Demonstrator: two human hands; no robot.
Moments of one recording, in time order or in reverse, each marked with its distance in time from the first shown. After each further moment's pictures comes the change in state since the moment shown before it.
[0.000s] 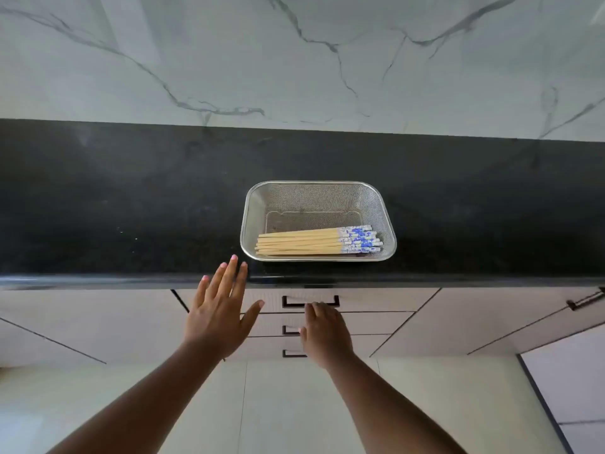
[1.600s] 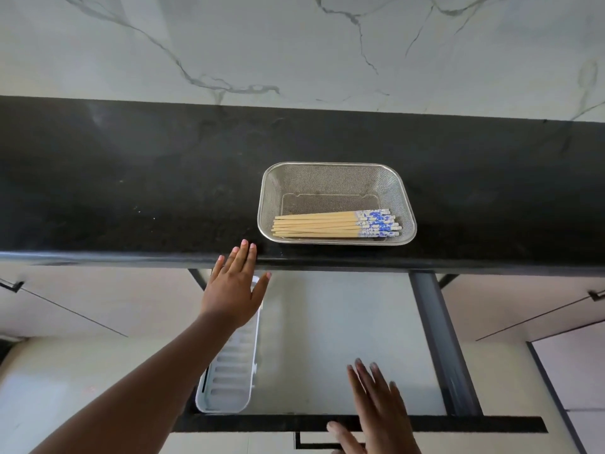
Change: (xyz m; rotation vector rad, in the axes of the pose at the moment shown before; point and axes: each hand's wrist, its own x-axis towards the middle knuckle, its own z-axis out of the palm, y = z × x) left_hand 0.009 -0.011 0.003 -0.100 -0.008 -0.033; right_hand -0.171 -0.001 -0.007 0.142 0.361 -0.031
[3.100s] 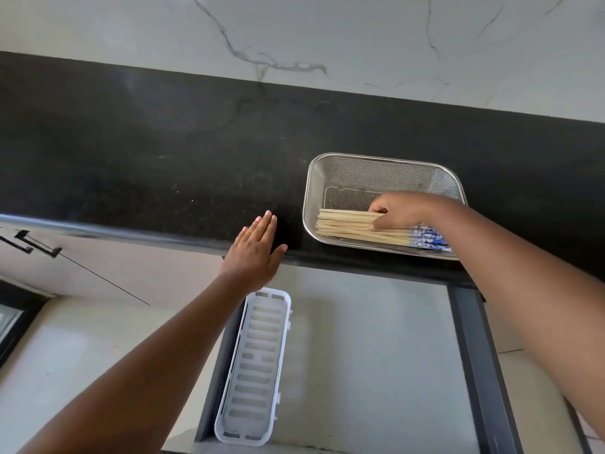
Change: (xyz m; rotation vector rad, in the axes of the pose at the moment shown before) left_hand 0.047 -0.053 -0.004 -0.133 -0.007 0.000; right_hand 0.352 0.022 -0.066 -0.074 -0.793 -0.055
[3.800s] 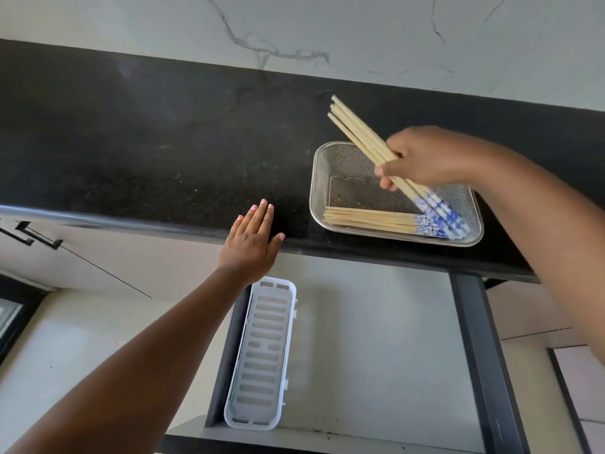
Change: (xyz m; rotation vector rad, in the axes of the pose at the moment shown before) left_hand -0.007 -0.016 0.005 0.074 0.063 0.000; right_hand -0.079 -0.063 -0.057 0.174 0.256 -0.041
